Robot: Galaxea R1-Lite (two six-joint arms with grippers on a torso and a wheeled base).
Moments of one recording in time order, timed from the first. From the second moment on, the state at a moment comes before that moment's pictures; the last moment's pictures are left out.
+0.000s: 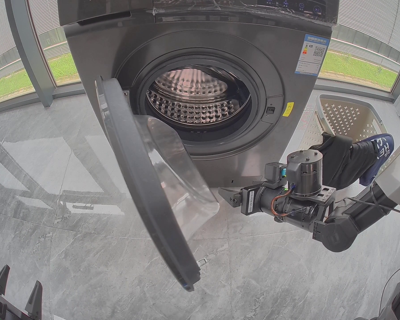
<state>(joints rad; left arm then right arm) 0.00 0.02 -0.02 0.00 0.01 -0.04 0.62 2.00 -0.84 -0.86 -0.06 0.23</state>
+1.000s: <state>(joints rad) 0.00 0.02 -0.02 0.00 0.01 -0.04 0.71 2.10 -0.96 -0.94 -0.06 0.24</state>
